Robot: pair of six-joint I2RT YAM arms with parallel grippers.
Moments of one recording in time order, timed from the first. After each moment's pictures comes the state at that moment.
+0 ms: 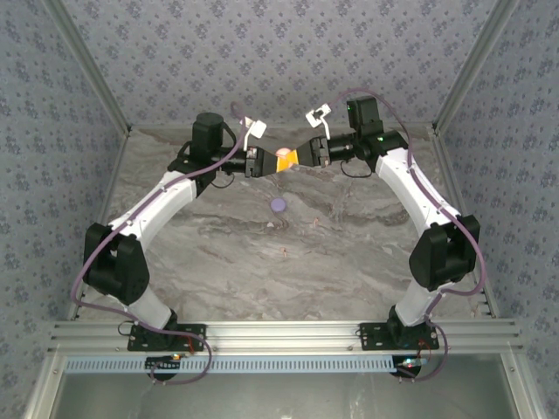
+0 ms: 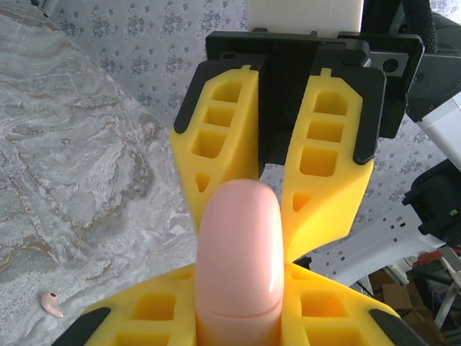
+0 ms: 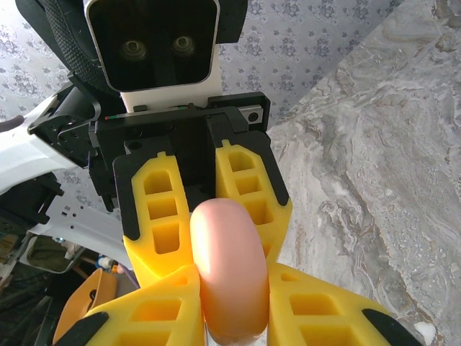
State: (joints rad) left arm -0.44 1.61 1.36 -0.08 1.08 -0.48; right arm 0.32 1.71 1.64 -0.59 -1.17 0.12
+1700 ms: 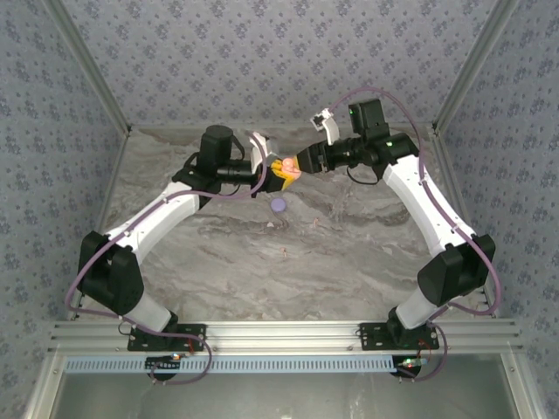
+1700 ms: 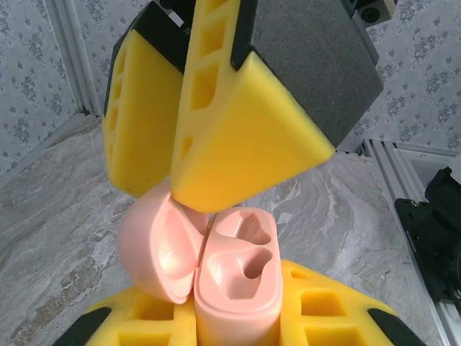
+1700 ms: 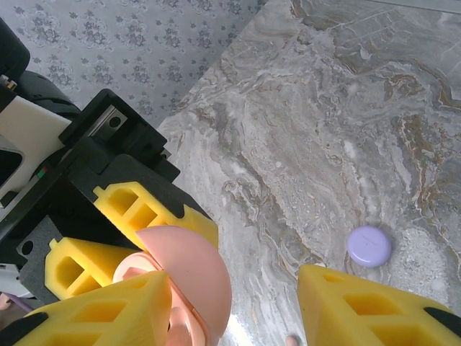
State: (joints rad) left arm -0.52 1.54 1.27 -0.11 0.91 0.23; right arm 0.36 1.59 1.65 -0.77 -0.75 0.06
